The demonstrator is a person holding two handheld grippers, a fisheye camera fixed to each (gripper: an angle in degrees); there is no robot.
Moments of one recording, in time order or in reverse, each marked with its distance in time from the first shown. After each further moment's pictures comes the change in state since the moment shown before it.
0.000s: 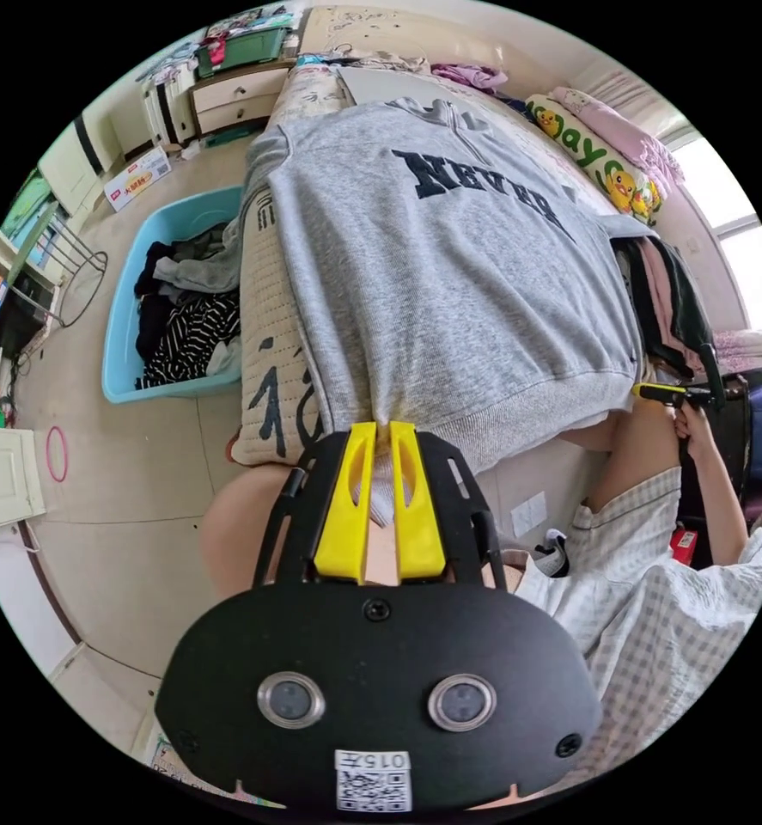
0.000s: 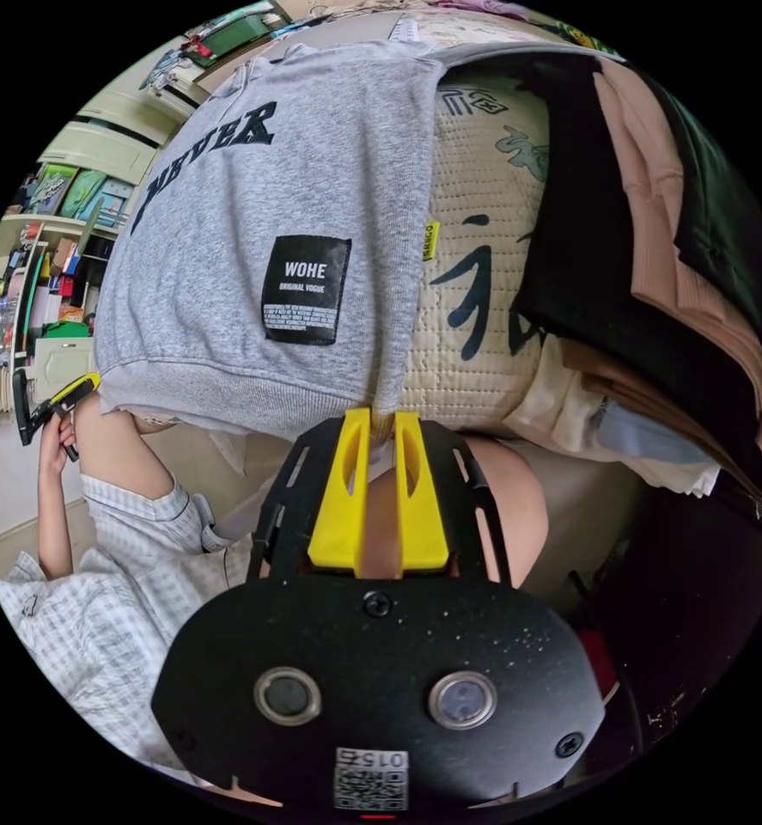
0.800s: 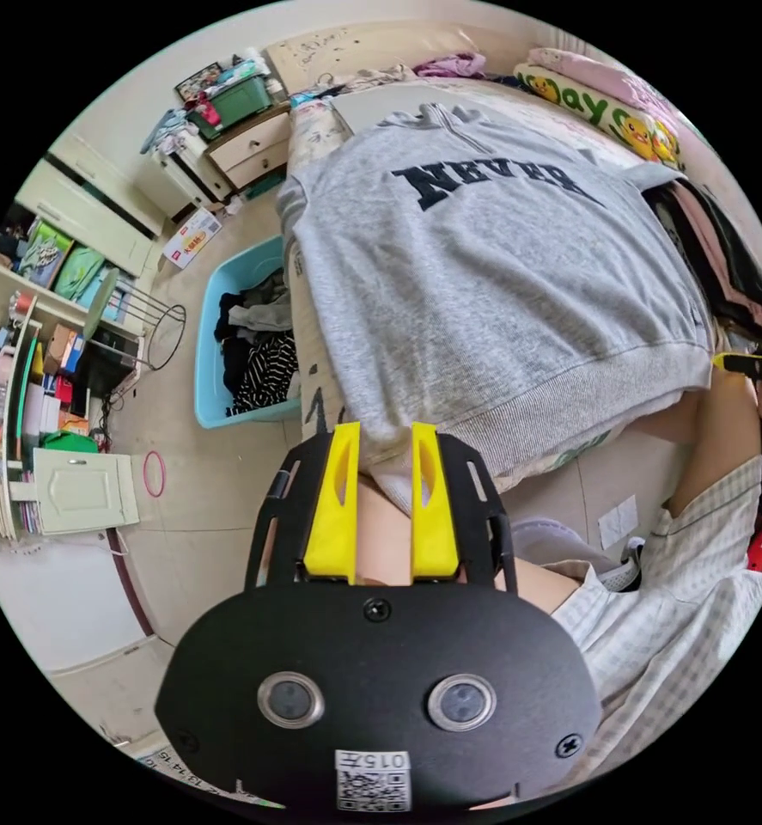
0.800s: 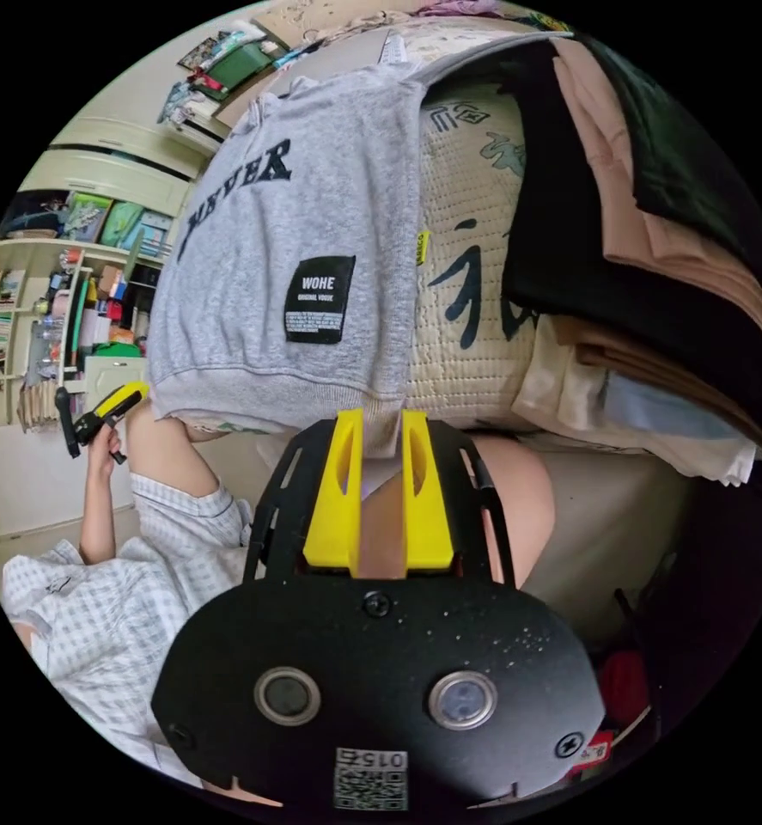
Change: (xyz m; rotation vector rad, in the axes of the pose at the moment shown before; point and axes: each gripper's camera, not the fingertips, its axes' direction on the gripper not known) left arm 0.115 0.017 -0.109 0.077 -0.305 0.023; right arm 0.054 0.021 -0.077 0.129 -0.247 0.030
